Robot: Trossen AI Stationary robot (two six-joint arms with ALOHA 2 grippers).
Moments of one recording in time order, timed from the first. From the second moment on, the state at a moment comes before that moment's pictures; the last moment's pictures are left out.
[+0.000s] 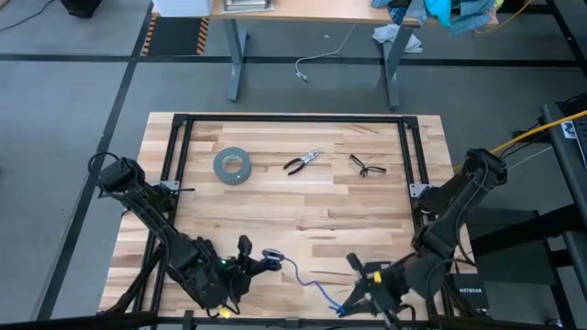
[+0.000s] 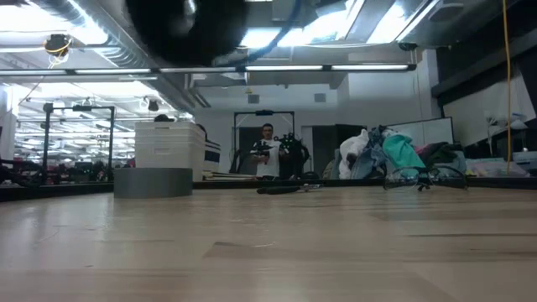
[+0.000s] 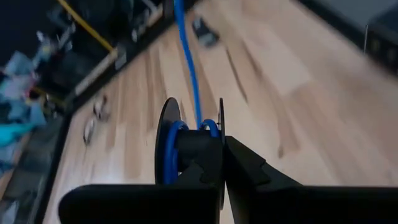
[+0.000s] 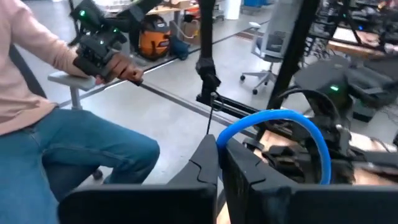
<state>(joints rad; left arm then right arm) -0.81 1.66 1.04 -0.09 -0.84 0.12 0.86 1.50 1.33 -0.03 0.29 0.00</state>
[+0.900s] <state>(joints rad) -0.71 1.75 1.06 0.25 -0.45 0.35 0.73 1.62 1.56 0.11 -0.04 -0.19</state>
